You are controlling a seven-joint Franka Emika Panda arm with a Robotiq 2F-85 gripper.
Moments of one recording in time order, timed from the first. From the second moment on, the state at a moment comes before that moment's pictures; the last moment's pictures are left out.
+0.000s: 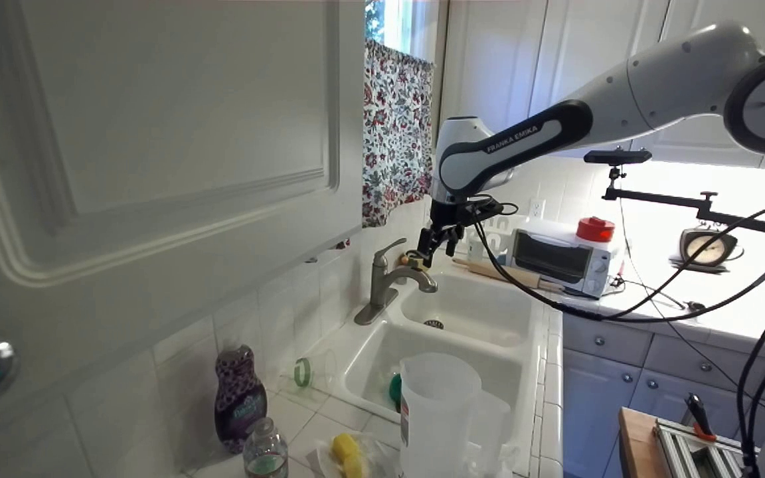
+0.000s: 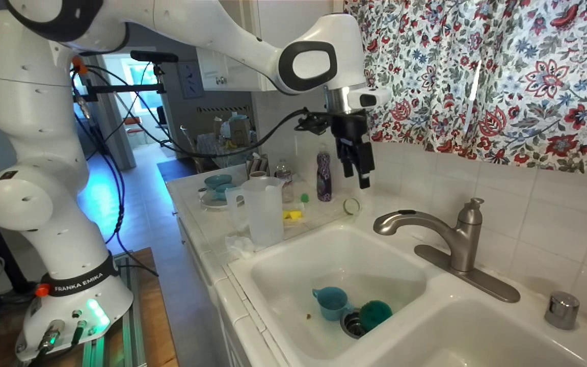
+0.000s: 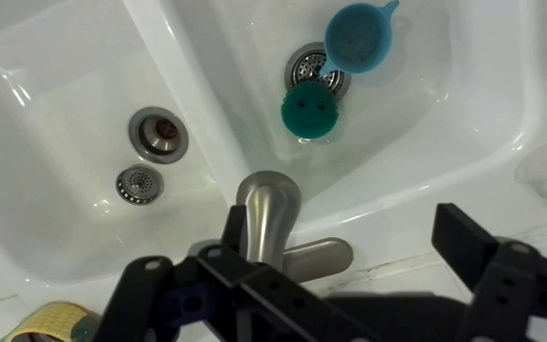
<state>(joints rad) -0.20 0.23 -0.22 -1.83 -0.03 2.19 -0.01</state>
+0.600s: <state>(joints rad) -0.25 0.34 -0.22 -1.75 -0.03 2.25 -0.06</state>
